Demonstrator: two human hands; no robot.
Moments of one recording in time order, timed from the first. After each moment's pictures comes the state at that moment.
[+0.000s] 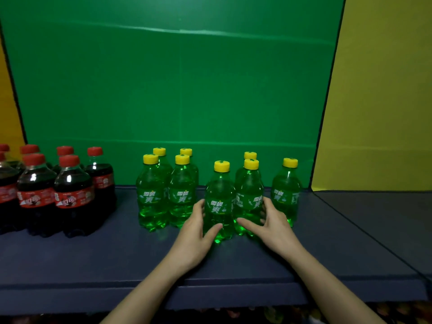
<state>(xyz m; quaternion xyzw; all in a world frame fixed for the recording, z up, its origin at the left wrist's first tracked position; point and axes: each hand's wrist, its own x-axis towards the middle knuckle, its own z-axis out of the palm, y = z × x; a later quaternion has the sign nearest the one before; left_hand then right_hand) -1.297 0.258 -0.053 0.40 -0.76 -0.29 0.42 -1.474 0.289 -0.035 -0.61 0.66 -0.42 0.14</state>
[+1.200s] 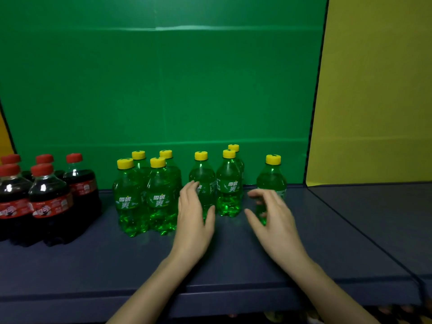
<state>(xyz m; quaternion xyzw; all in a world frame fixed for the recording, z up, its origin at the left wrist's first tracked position) -1.349 0.253 -0.035 0.42 -0.76 -0.06 0.50 -1.506 0.300 -0.032 -0.66 0.57 -0.49 -0.05</state>
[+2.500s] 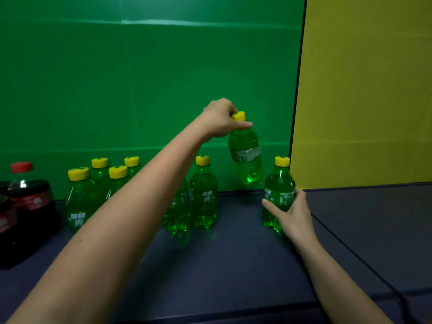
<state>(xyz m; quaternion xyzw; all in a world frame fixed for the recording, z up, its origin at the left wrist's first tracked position) -1.455 0.177 0.157 0.39 -0.86 -0.02 0.31 -1.610 0.257 -0.034 -0.46 0.67 -0.57 0.11</state>
